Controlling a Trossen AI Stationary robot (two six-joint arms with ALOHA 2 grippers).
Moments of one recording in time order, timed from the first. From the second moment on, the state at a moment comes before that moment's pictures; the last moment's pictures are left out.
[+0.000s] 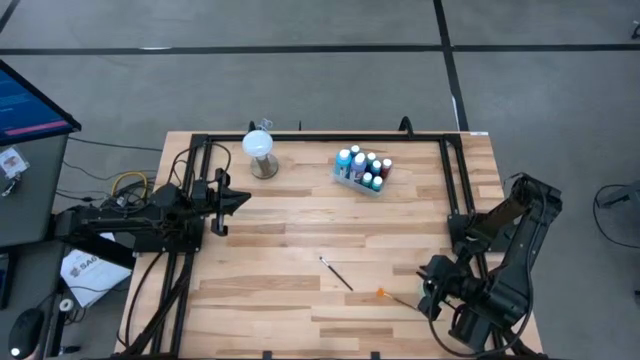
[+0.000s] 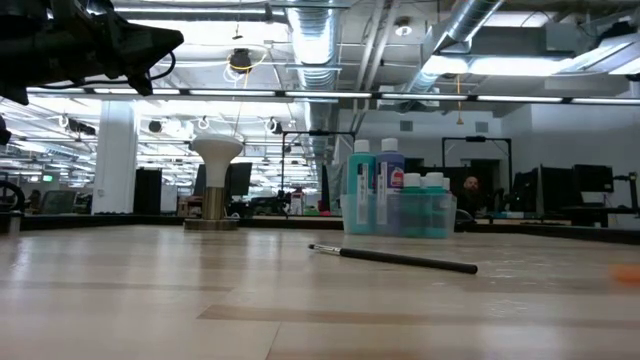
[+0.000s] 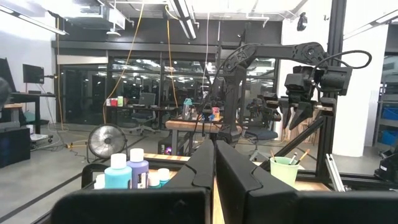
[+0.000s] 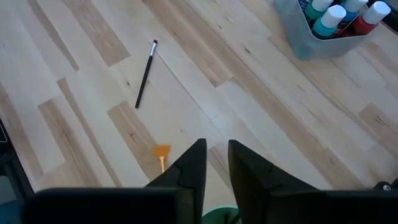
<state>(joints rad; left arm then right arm) 0.16 0.30 0.01 0.59 0.03 -0.06 1.04 1.58 1.48 -1.57 0.70 1.69</state>
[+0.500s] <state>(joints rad) 0.16 0.30 0.01 0.59 0.03 -0.06 0.72 1.62 1.48 -1.22 0.48 1.17</state>
